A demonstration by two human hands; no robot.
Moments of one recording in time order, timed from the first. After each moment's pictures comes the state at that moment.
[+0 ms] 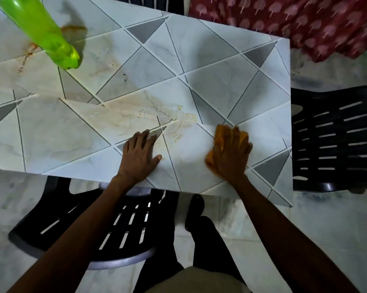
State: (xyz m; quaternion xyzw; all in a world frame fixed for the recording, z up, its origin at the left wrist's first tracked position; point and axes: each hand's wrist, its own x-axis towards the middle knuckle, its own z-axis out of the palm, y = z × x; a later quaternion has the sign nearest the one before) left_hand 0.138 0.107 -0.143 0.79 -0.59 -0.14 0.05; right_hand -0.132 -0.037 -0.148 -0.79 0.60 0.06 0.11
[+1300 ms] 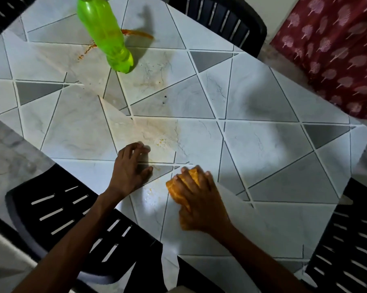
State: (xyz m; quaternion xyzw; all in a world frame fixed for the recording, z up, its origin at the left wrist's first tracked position) left_hand 0.167 0.083 -0.143 0.89 -0.36 -0.14 0.25; right_hand -0.048 -0.089 -0.120 -0.98 0.06 0.13 0.13
